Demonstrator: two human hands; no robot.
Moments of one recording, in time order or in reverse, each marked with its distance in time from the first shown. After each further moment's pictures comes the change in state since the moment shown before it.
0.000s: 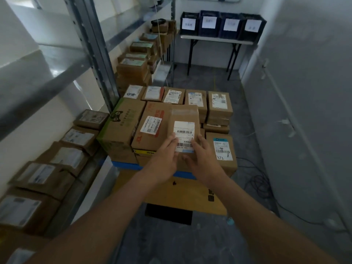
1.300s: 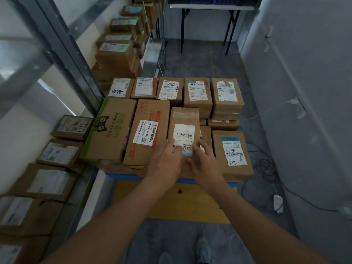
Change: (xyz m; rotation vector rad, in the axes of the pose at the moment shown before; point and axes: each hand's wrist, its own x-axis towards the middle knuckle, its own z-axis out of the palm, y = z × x) left_hand 0.084 -0.046 0.024 0.451 -0.014 0.025; right_hand 0.088 0.046 0.063 0.190 0.087 0.091
